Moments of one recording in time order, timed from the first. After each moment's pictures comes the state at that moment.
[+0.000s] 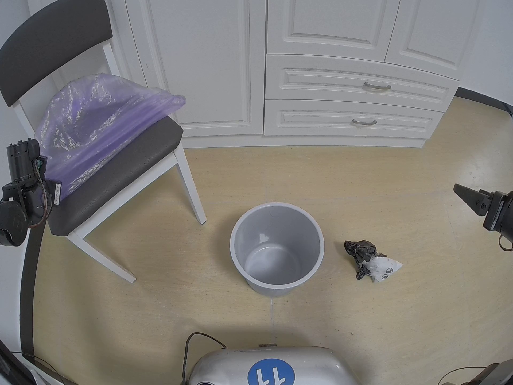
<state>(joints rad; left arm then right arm) 0.17 1.72 -0.83 -0.64 0.49 0.38 0.06 1.09 -0.54 -0.43 0.10 0.19</state>
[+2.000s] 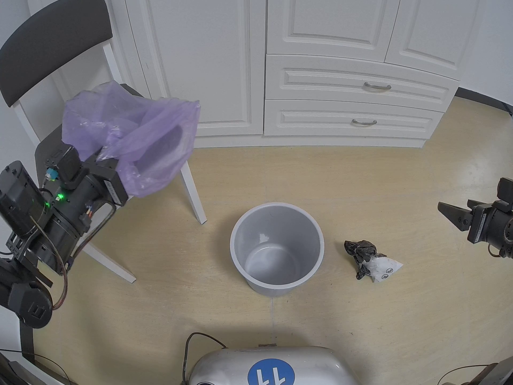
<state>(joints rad) -0.33 1.58 -0.45 -1.41 0.04 0.13 0.11 1.17 -0.53 -0.42 0.05 0.09</state>
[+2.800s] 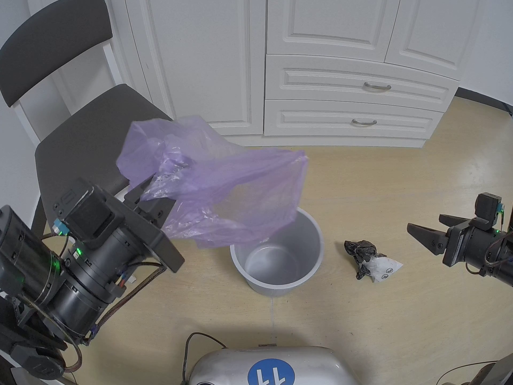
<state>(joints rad) -0.78 1.53 -0.34 -1.51 0.15 0.13 0.34 1.23 -0.46 -0.53 0.01 0.14</state>
